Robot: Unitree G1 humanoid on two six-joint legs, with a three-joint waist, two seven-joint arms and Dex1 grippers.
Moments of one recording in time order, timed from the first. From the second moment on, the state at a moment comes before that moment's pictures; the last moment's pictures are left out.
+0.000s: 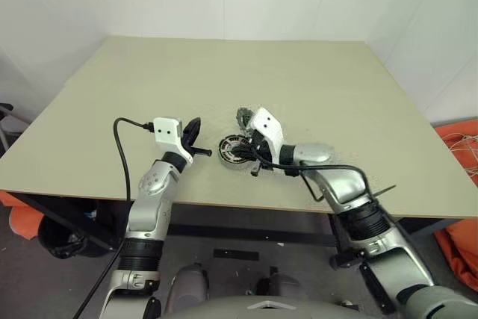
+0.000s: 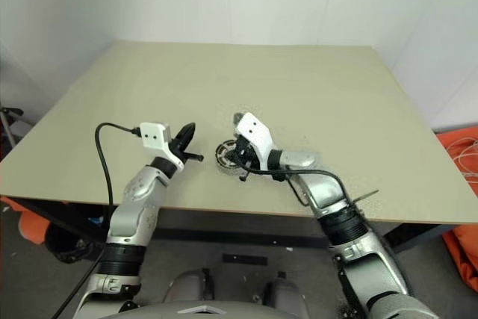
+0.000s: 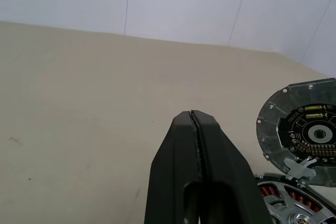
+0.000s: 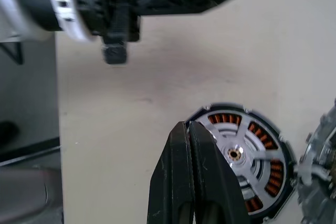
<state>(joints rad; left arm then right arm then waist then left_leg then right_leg) -0.23 0.05 0.05 0.02 -0.25 0.14 -0.26 -0.52 -0.39 0.33 -0.06 0.17 0.54 0.89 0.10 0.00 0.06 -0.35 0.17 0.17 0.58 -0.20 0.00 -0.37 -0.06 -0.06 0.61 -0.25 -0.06</state>
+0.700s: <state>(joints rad) -0.23 0.04 0.06 0.03 -0.25 0.13 -0.25 -0.70 -0.49 0.57 0.08 -0.03 0.26 1.19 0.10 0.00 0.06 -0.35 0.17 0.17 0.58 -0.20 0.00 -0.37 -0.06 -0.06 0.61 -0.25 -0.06</state>
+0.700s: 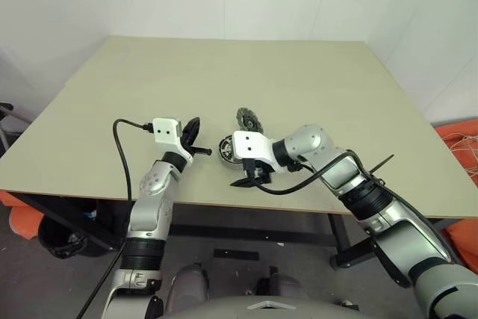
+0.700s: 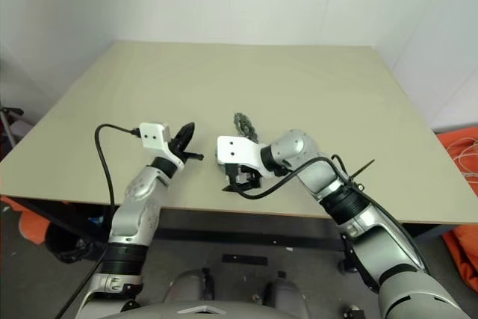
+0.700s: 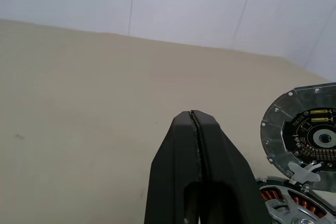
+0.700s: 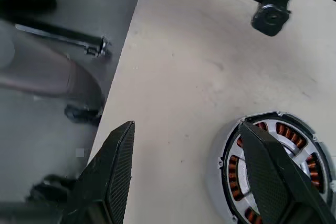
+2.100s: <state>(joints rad) -0.23 0.02 0.06 0.04 -0.25 0.12 -0.24 -0.89 -0.42 0.59 0.50 -0.25 -0.06 1.33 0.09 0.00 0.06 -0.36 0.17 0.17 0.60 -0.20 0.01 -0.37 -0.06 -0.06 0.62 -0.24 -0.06</state>
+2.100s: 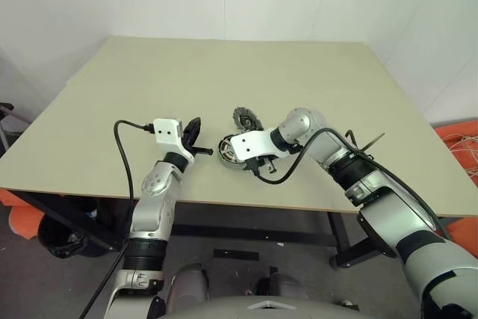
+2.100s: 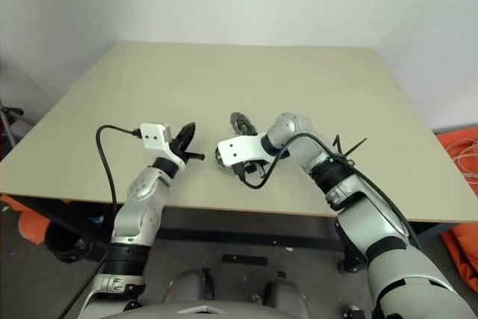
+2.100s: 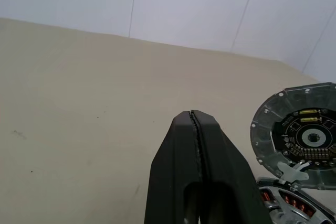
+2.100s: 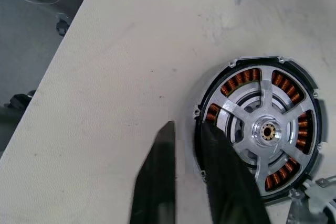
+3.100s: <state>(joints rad) -0.24 0.02 0.06 0.03 -0.25 0.12 -0.25 -0.88 -0.41 0.57 0.49 -0.25 -0.05 1.32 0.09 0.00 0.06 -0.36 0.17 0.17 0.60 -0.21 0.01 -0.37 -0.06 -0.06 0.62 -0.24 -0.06</state>
